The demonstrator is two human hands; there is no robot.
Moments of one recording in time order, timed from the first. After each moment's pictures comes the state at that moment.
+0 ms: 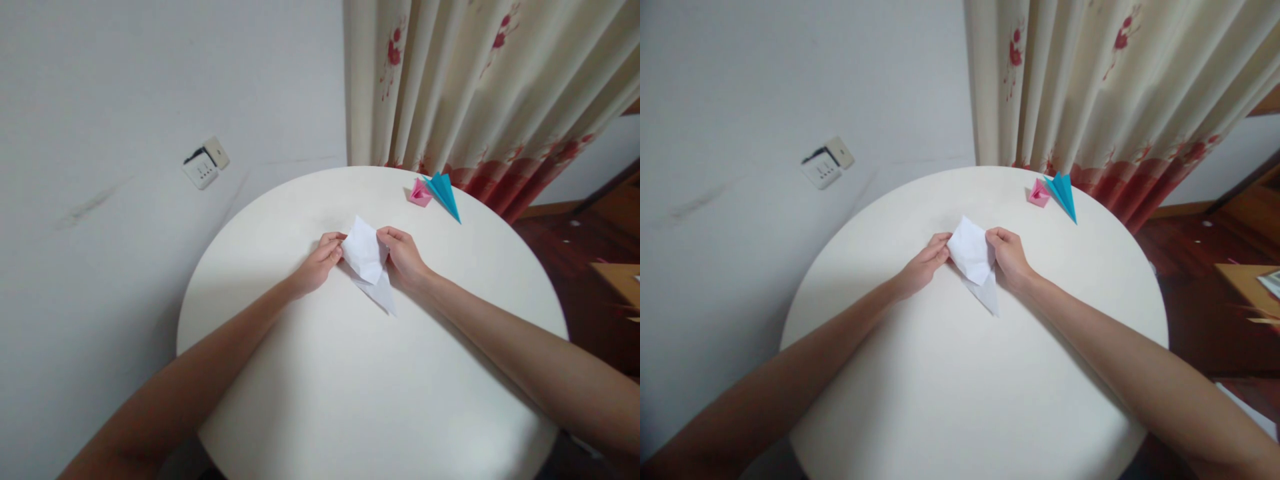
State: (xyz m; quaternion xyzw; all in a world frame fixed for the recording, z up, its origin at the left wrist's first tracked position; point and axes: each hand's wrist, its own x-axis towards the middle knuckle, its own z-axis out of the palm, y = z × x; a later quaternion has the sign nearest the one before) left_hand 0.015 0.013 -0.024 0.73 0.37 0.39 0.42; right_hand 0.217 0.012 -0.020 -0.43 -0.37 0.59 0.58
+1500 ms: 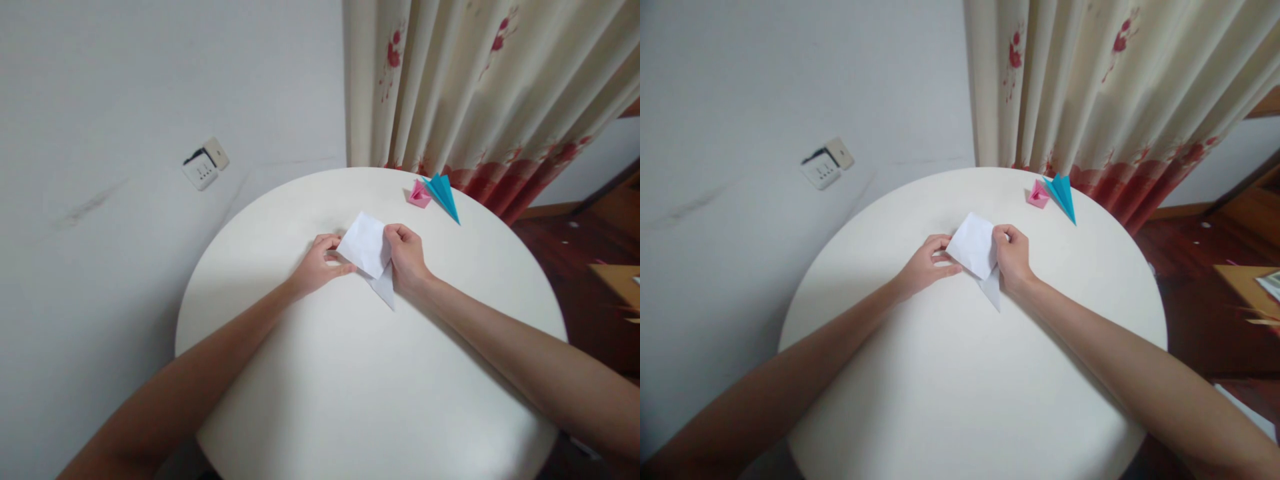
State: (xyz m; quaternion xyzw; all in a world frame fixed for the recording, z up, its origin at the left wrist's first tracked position) left_hand 0.016 0.016 -0.027 0.72 0.42 0.40 0.39; right_hand 0.218 0.019 -0.030 -0.49 -0.39 0.43 0.65
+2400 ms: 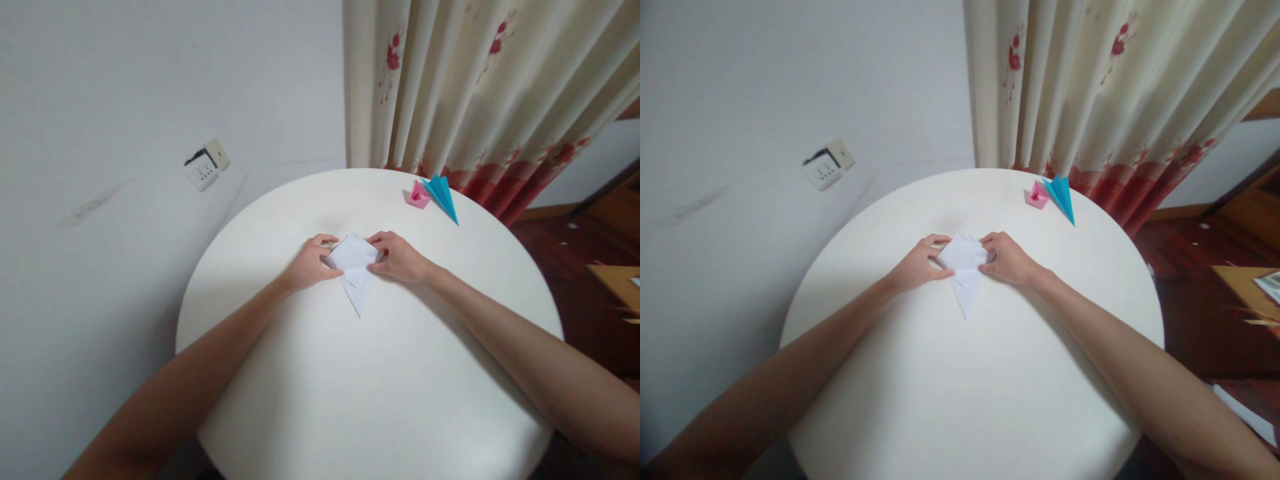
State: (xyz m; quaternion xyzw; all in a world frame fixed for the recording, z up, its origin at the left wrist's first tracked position) left_hand -0.003 0.023 -0.019 0.83 0.45 0.24 0.22; right_hand 0.255 0.027 -0.022 -0.36 -0.84 0.25 0.31
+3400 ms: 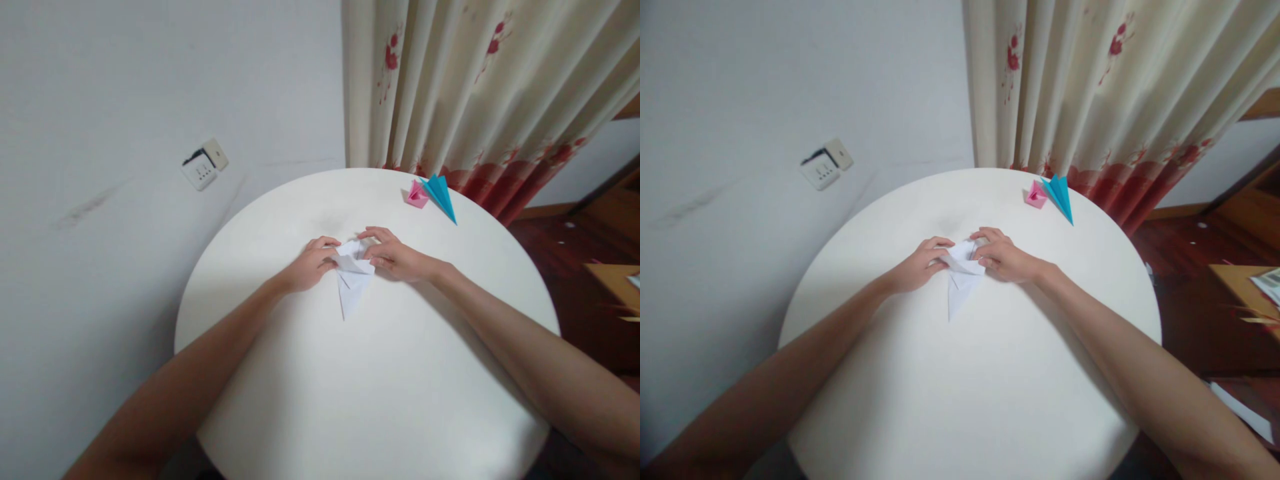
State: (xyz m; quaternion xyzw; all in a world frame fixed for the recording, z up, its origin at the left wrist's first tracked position) left_hand -0.009 0.027 -0.025 0.88 0.38 0.21 0.19; right_hand 0.265 0.029 -0.017 -0.27 -0.91 0.19 0.25
